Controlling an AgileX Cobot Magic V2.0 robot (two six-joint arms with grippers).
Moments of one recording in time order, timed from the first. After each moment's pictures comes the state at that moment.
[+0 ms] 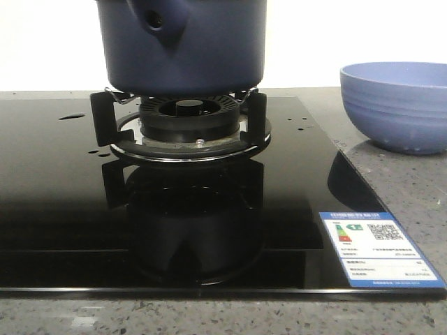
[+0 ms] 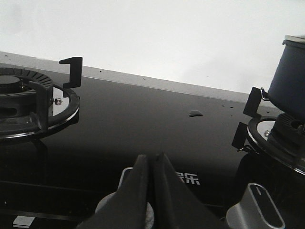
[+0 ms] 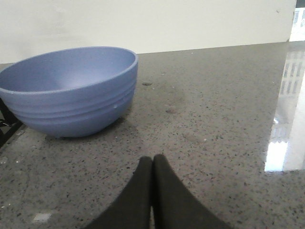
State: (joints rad) left arm -0.06 0.00 0.00 -0.12 0.11 -0.04; right arm -0.07 -0.01 0.01 0.01 0.17 0.03
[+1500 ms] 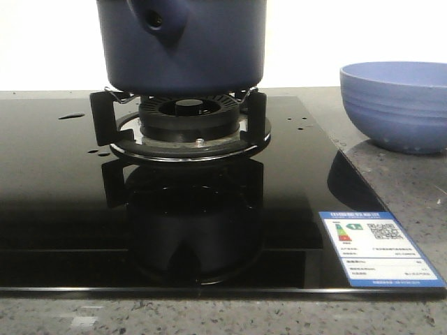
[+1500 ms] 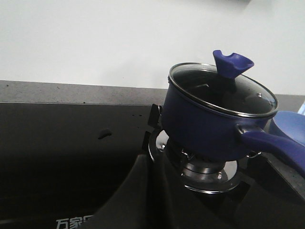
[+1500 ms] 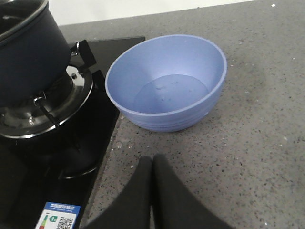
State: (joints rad) left arm -0.06 0.33 -0.60 -0.56 0.60 0.34; right arm -0.07 0.37 -0.59 0.39 0.75 -0.20
